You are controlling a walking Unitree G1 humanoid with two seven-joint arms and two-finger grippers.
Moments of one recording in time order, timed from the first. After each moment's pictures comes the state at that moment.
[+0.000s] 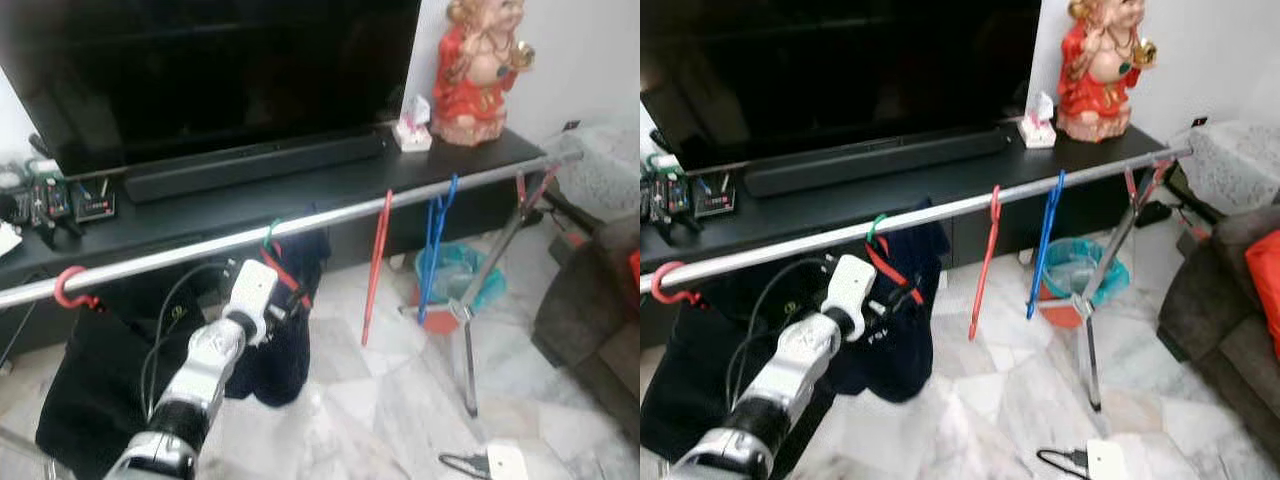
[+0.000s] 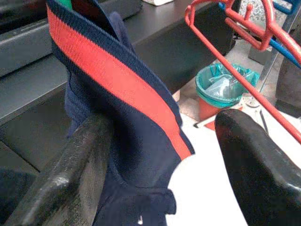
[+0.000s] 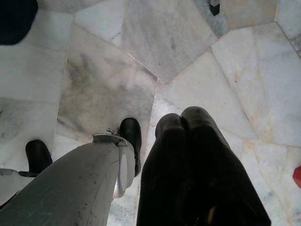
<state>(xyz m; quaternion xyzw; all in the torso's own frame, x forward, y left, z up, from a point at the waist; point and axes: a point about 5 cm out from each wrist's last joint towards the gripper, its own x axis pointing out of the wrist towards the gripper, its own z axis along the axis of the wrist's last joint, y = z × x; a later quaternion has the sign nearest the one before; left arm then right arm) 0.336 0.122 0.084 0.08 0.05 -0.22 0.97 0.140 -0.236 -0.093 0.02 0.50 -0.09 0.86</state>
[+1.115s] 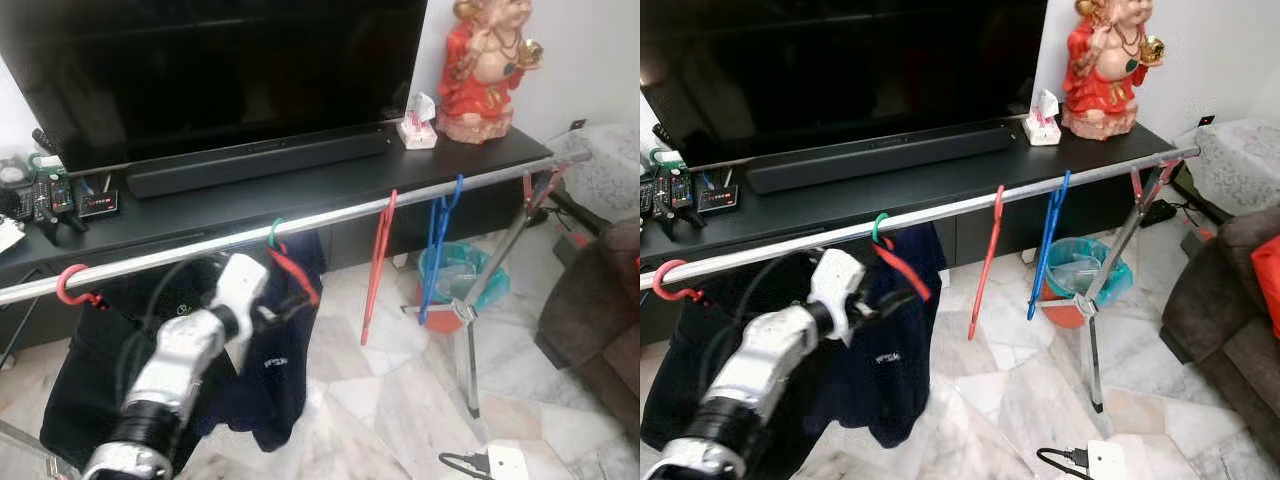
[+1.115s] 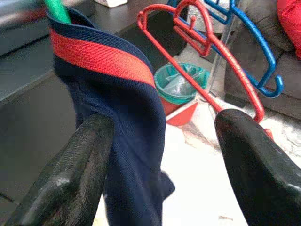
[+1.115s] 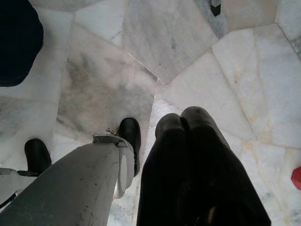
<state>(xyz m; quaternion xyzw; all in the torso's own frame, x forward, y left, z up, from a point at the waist) 0.325 0.131 0.102 0.07 0.07 -0.33 0.94 0.141 -0.236 -0.093 0.02 0.50 -0.10 0.86</state>
